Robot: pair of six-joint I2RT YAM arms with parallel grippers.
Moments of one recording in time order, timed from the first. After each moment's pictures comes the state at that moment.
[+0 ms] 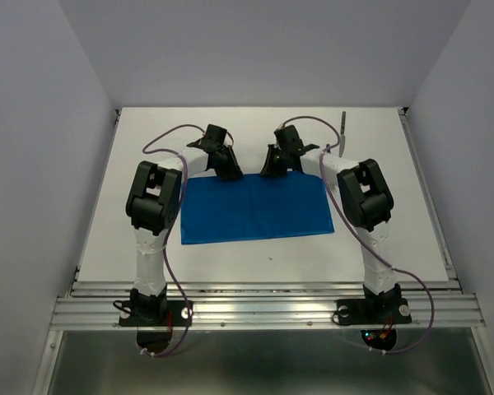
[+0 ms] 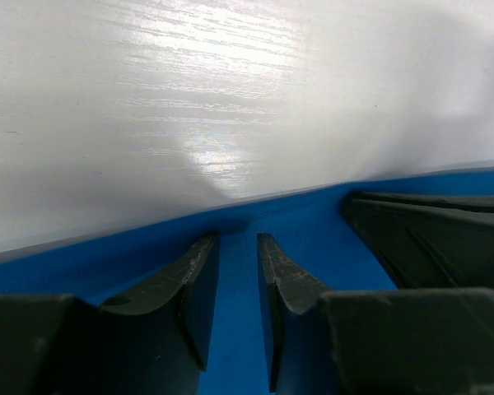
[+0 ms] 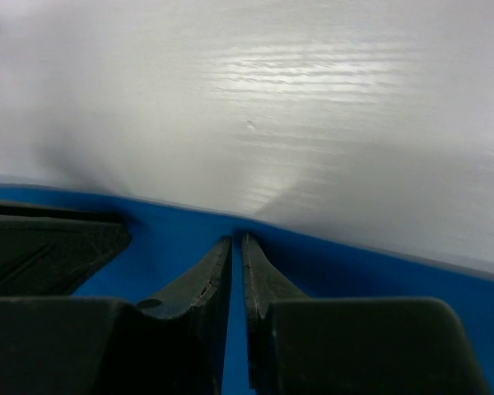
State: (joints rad) left arm -0.36 2.12 1.50 -0.35 0.23 -0.72; right arm 0.47 2.24 1.66 -0.26 -0.16 0.63
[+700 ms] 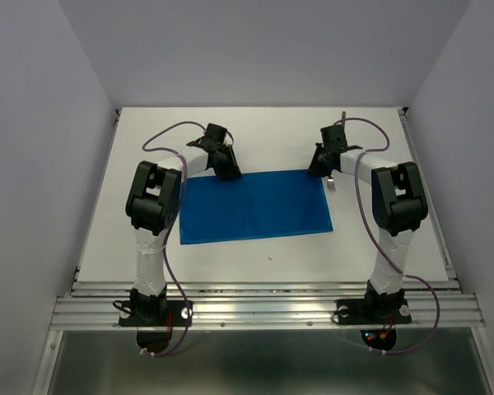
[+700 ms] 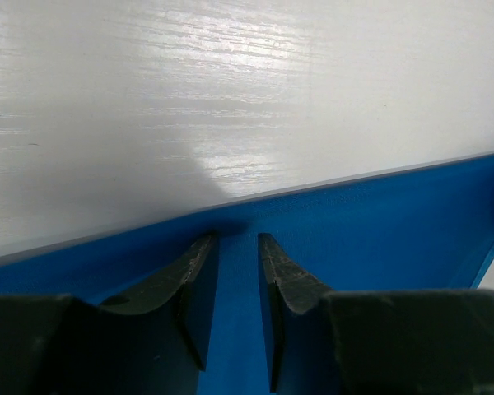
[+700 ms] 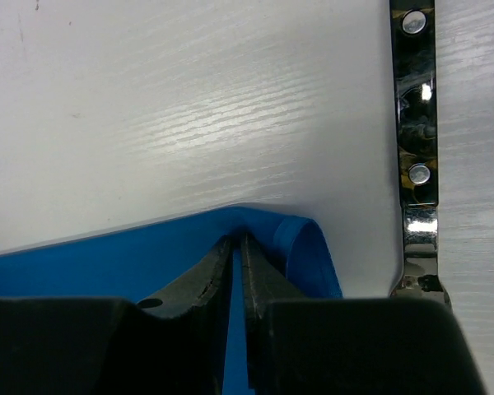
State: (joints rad) left arm -0.36 2.12 1.51 -0.37 0.21 -0.65; right arm 0.21 2.04 1.39 -0.27 0.00 0.56
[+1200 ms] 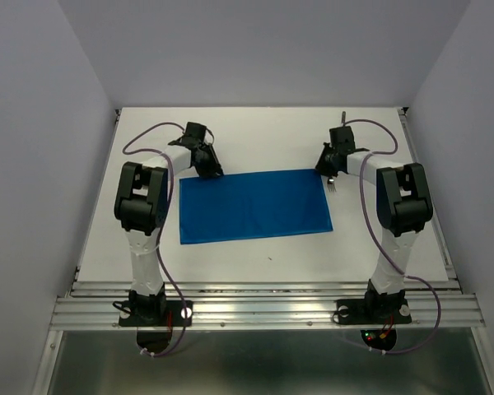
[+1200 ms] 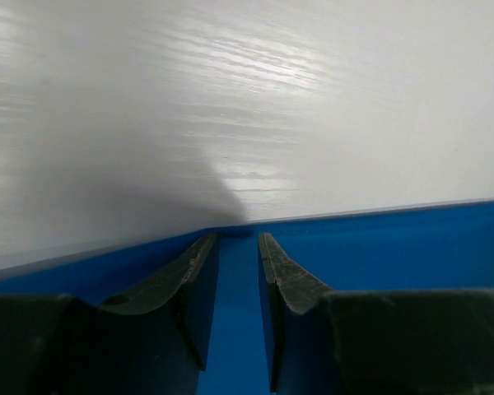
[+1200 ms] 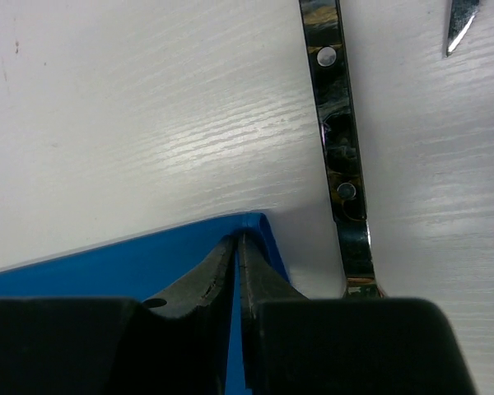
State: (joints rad) left arm -0.26 2.09 1.47 -0.38 0.18 -0.62; right arm 0.16 2.02 1.34 -0.21 0.00 0.56
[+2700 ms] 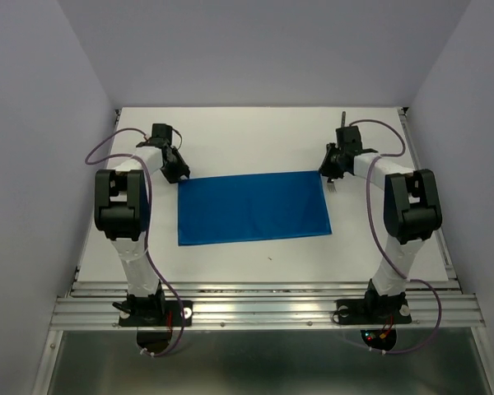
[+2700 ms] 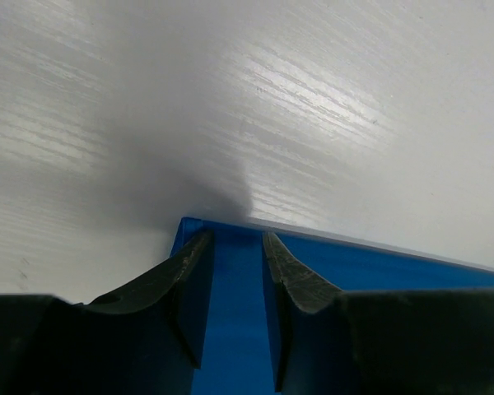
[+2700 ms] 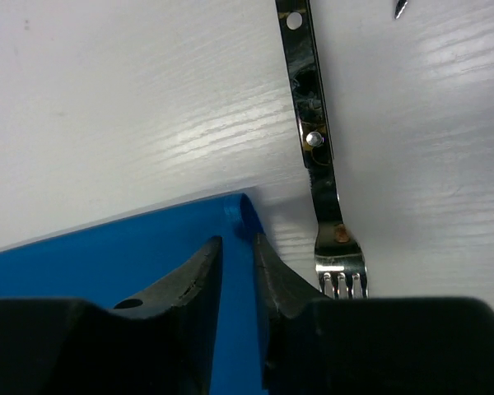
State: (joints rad) left arm -0.04 1.97 1.37 -0.49 0.04 -0.58; right arm 0.14 1.94 1.28 -0.24 -0.02 0.56
